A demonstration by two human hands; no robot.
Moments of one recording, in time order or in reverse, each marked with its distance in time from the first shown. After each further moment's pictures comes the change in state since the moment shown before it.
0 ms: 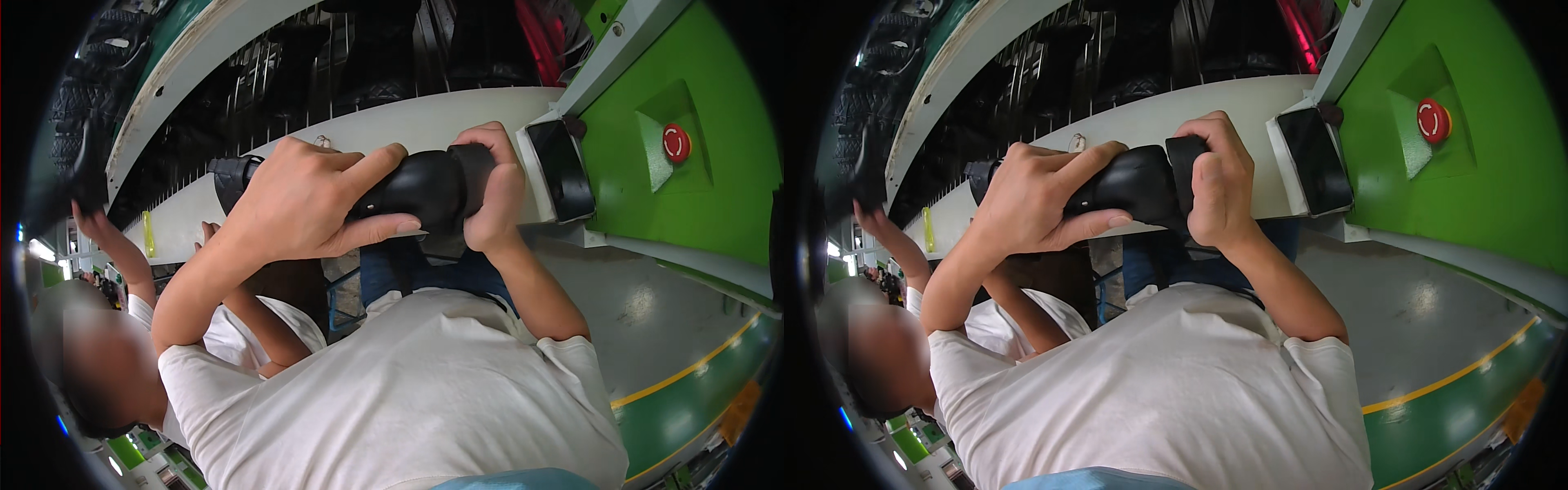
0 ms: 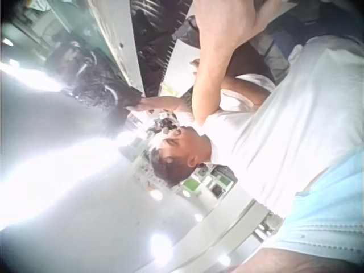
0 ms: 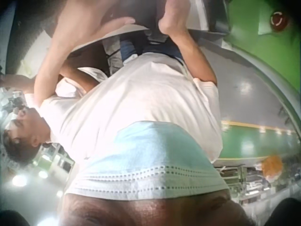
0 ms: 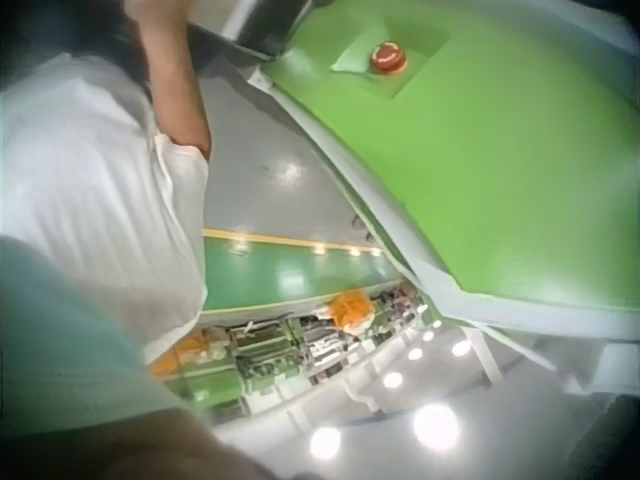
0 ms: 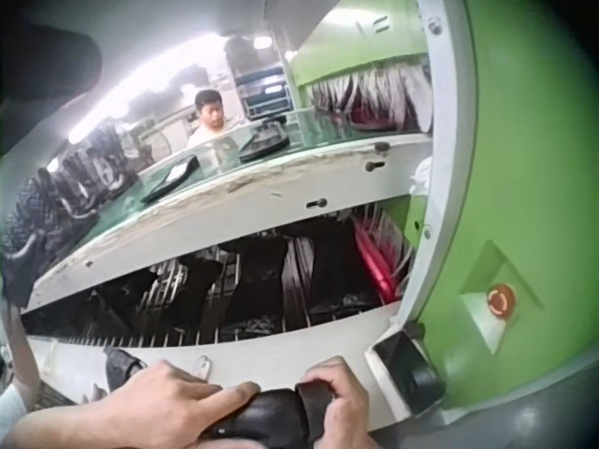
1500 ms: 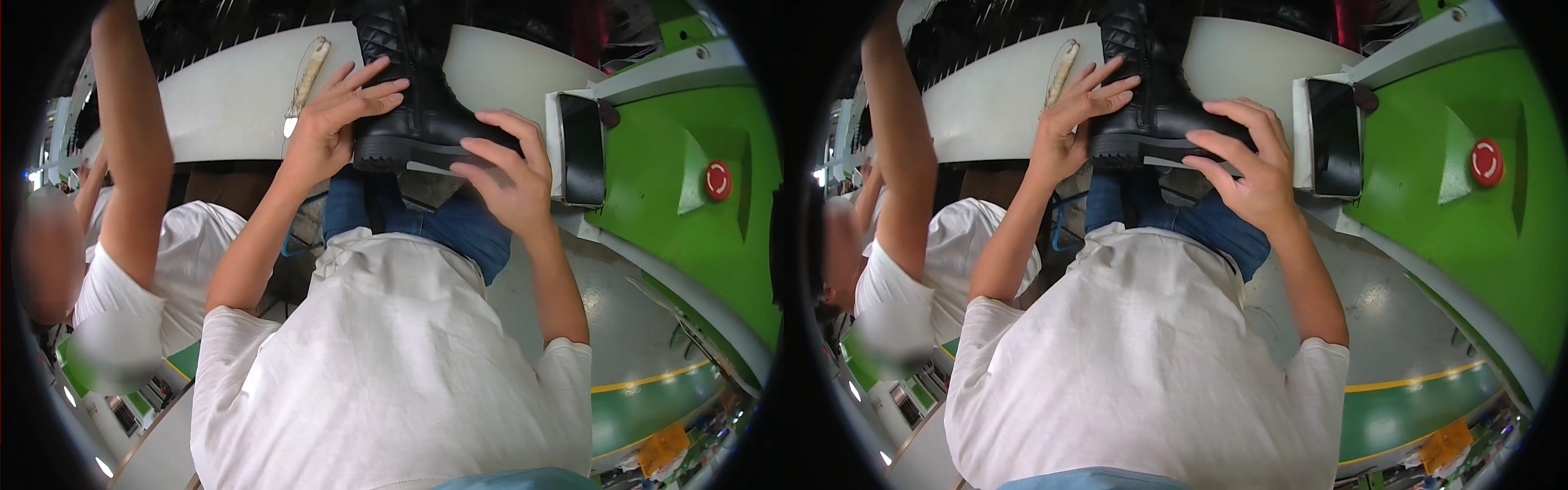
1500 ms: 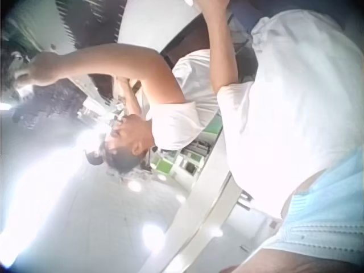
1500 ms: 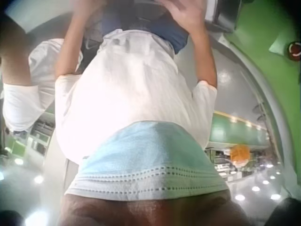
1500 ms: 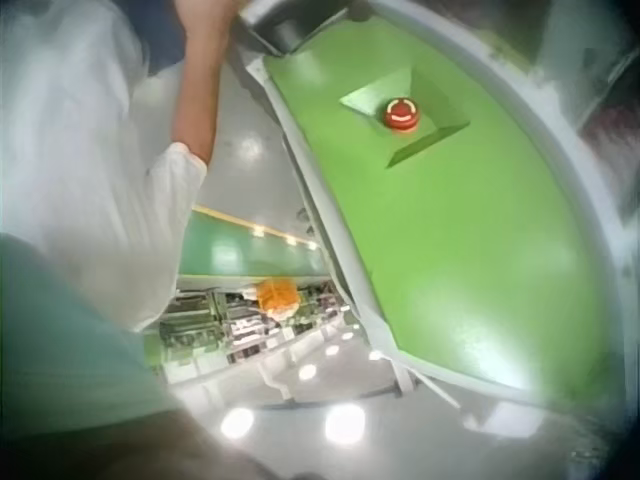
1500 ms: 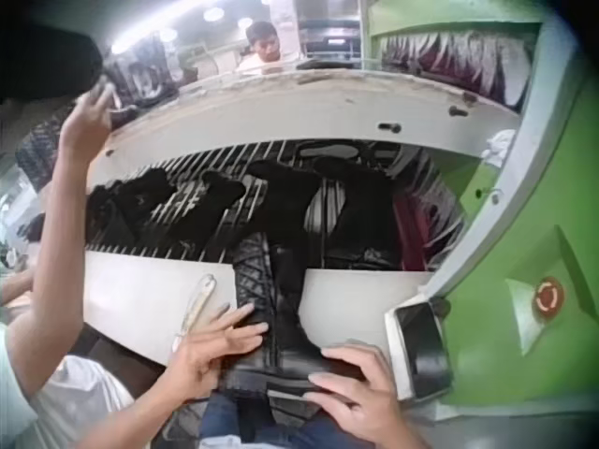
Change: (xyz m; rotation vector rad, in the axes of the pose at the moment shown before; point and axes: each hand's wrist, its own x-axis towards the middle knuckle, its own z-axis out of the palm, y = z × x) left_hand -0.045 -0.006 0.186 -0.439 0.571 -0.266; right_hand -0.041 0.025 -0.069 -0.212 -0.466 -0.122
